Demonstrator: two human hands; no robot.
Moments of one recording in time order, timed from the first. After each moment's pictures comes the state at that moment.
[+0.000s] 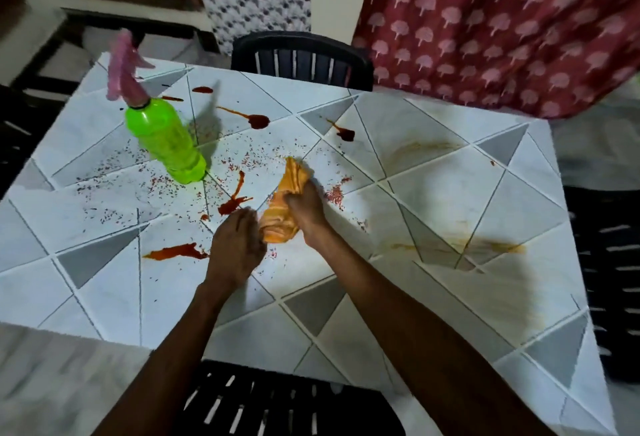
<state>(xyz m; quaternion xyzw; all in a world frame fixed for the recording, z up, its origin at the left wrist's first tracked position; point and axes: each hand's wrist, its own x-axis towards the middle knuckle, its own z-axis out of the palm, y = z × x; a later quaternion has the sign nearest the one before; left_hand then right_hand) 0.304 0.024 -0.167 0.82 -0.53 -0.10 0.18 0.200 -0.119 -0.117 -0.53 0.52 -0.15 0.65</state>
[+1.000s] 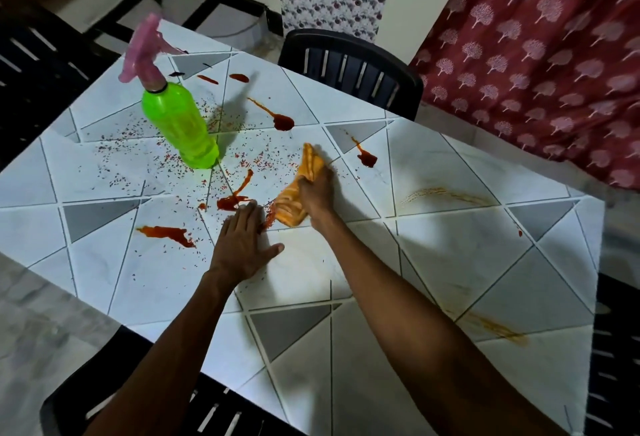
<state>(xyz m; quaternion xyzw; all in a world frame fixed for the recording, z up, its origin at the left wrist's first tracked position) 0.274 -0.014 -0.172 0.90 -0.41 -0.15 0.07 0.221 -0.197 -0.111 -0.61 0.48 -0.11 0.62</state>
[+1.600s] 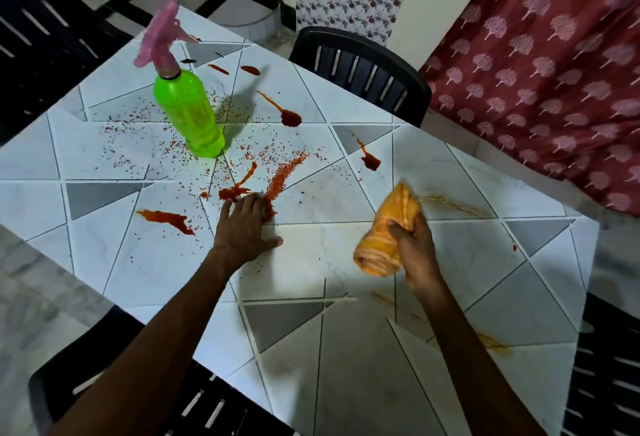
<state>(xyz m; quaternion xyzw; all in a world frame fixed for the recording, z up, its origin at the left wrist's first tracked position) 0.274 -0.033 -0.149 0.90 -0.40 -0.14 -0.01 0.043 -0.248 -0.106 -0.59 0.53 -0.15 0.60</state>
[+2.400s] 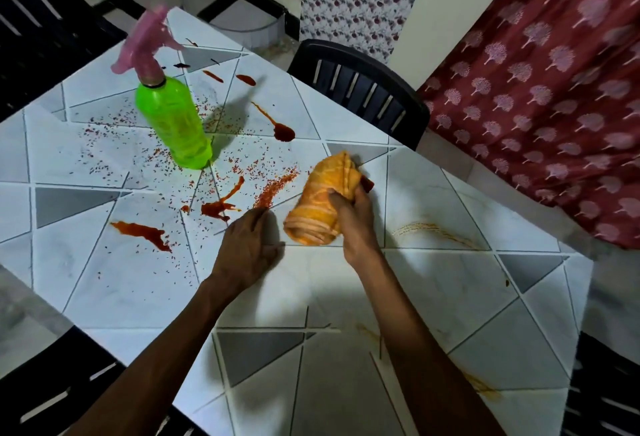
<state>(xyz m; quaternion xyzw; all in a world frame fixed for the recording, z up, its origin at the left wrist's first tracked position) 0.259 -0.061 -0.151 0.89 -0.38 -0.14 0.18 0.166 -0.247 -0.092 -0.56 0.44 -0.17 0.68</state>
